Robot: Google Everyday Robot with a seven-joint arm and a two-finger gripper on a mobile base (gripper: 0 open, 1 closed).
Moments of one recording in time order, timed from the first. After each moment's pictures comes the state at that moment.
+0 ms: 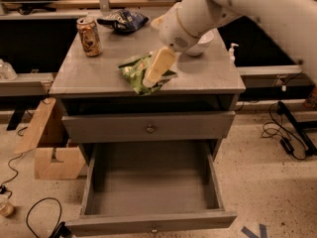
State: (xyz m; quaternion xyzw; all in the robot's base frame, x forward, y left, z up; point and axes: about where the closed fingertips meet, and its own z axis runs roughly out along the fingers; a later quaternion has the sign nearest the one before) arm 0.637 0.004 0.933 -0.66 0.65 0.08 0.37
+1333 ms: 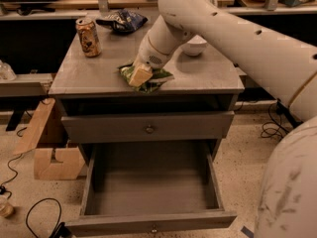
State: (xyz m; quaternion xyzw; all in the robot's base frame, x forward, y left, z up) arm 0.672 0.049 0.843 -0.66 0.69 0.09 0.28
